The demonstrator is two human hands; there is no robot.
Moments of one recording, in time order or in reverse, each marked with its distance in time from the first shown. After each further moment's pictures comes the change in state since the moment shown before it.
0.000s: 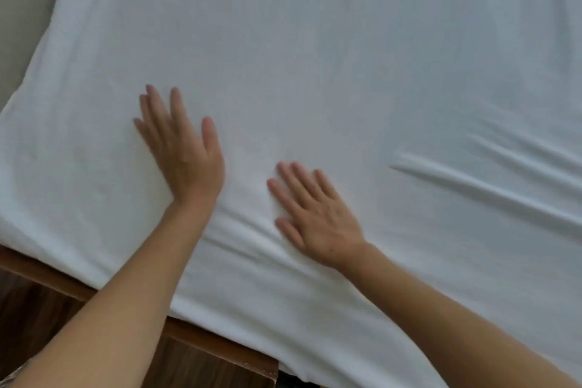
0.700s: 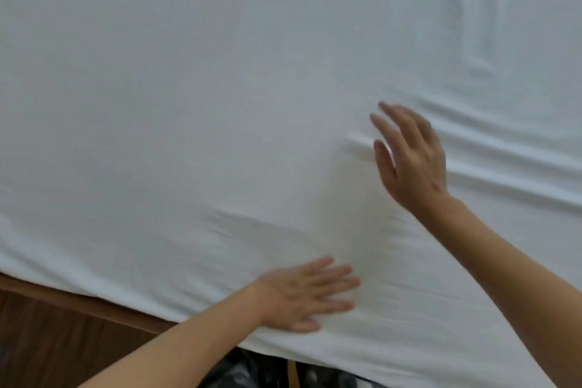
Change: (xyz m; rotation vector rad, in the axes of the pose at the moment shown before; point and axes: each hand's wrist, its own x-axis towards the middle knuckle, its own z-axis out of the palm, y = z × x) left_hand -0.252 0.120 0.034 0.114 -0.785 1.777; right_hand -0.125 0.181 -0.101 -0.074 0.408 0.204
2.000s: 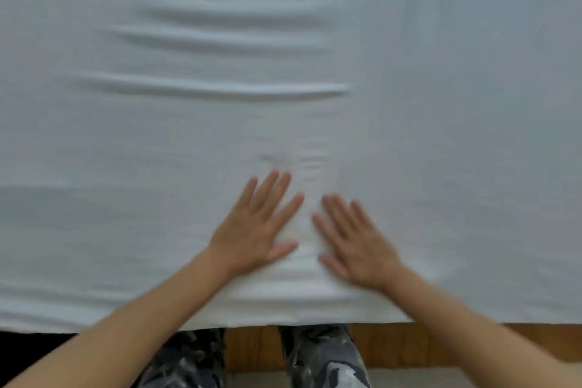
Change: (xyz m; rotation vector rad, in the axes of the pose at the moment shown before) left_hand 0.252 0.094 -0.012 -0.109 0.199 -0.445; right_hand -0.391 0.127 -0.074 -0.076 -0.378 -0.008
